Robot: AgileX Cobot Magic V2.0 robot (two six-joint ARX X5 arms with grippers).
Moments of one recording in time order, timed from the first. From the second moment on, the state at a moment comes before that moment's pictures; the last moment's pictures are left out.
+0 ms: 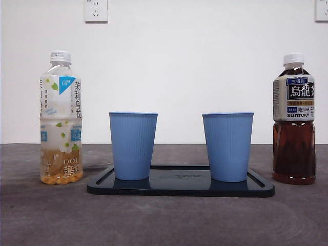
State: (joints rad) left arm -0.36 0.41 0.76 -0.52 0.34 -0.23; right arm 0.31 0.47 0.94 -0.85 -0.57 0.15
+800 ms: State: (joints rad) left arm -0.03 0.00 0.03 -0.15 0.02 -0.11; right arm 0.31 0.48 0.94 -0.85 -0.57 0.15
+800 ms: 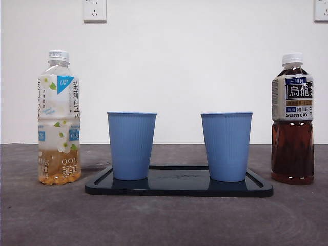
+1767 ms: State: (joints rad) left arm -0.03 0.00 0.03 -0.18 0.02 -0.09; right arm 0.29 0.47 0.94 -0.83 -0.52 0.13
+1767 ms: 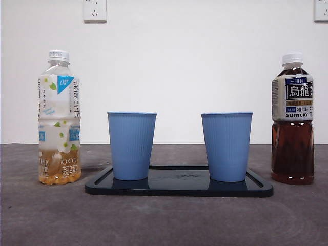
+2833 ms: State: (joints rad) left arm -0.03 0.01 0.03 -0.18 0.02 -0.09; right arm -0.03 0.00 0.02 -0.18 -0.03 -0.01
